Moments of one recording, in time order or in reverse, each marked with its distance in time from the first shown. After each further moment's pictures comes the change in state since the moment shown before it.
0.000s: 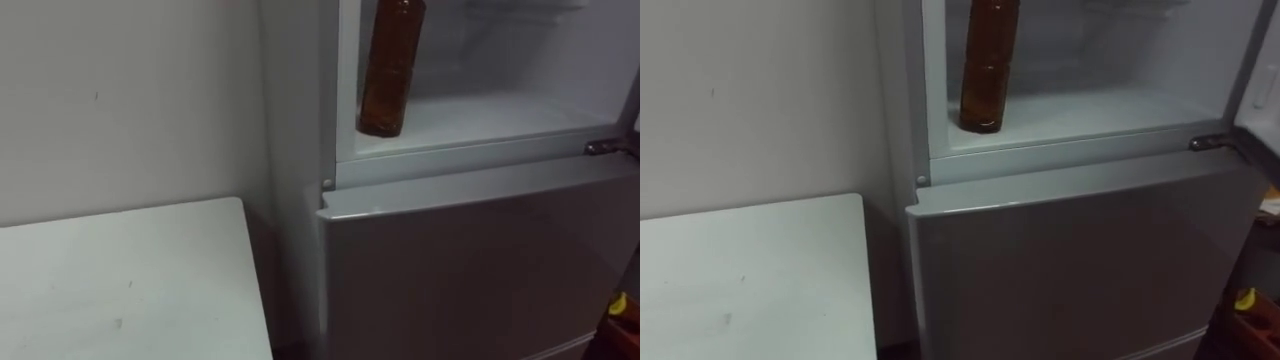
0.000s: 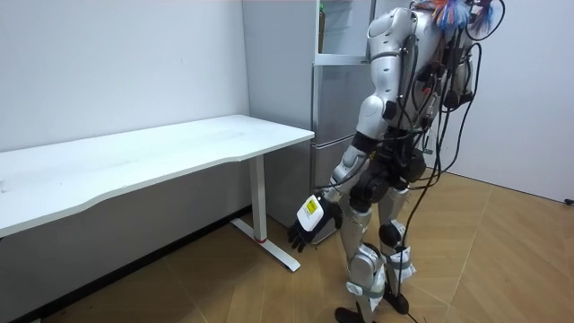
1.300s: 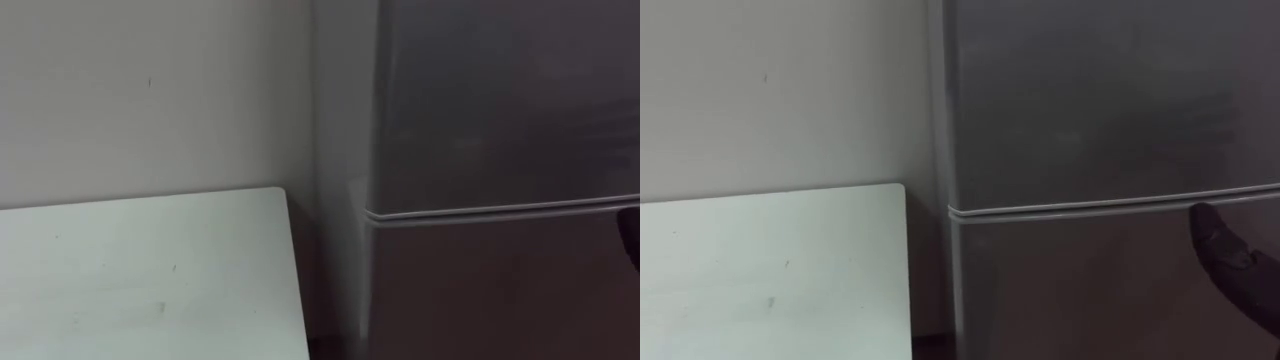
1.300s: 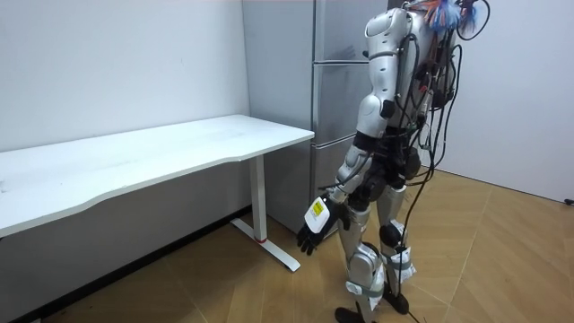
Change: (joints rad) left arm -0.043 0.003 -0.142 0.047 -0.001 0.008 0.003; right arm -0.013 0.024 0.190 -0.100 -0.199 -0.066 0.371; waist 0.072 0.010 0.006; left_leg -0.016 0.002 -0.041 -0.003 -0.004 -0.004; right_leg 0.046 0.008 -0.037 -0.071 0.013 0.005
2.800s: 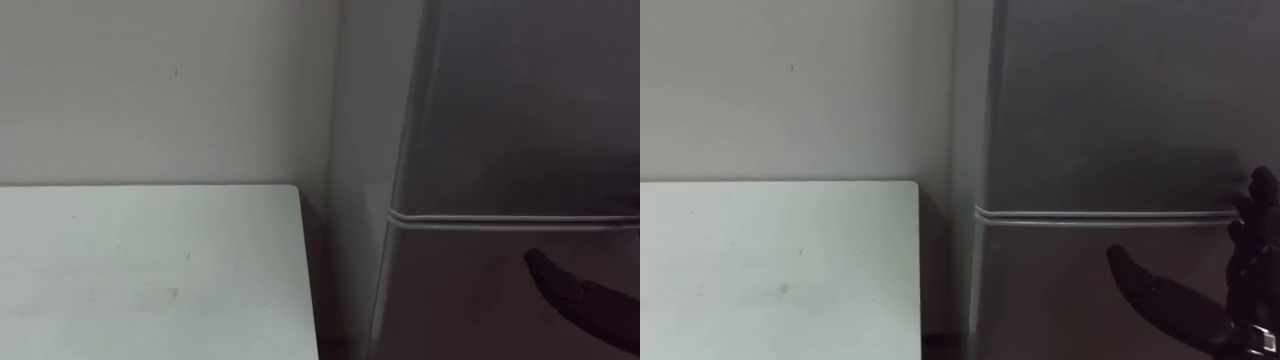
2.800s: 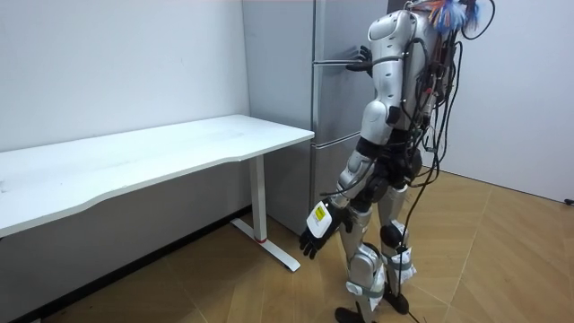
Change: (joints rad) left arm 0.003 0.034 0.010 -0.058 0.040 0.030 -0.031; right arm -0.051 0.001 0.063 0.226 -0.233 0.010 0.185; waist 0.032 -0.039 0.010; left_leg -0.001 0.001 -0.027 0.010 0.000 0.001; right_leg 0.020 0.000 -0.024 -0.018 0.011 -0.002
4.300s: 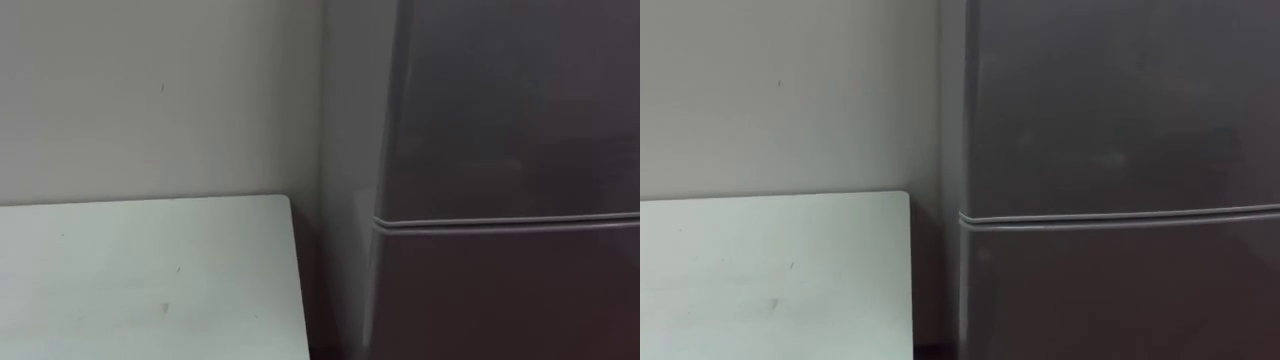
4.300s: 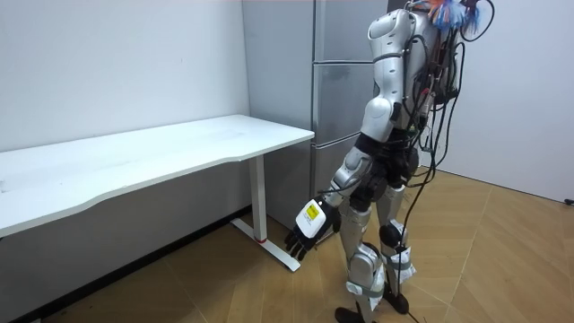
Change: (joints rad) left arm 0.076 0.001 0.190 -0.070 0.000 -0.006 0.013; right arm 0.078 -0.027 -0.380 0.163 0.198 0.001 -0.334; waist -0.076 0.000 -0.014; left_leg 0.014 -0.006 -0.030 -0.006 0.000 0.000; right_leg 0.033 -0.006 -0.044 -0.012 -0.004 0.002
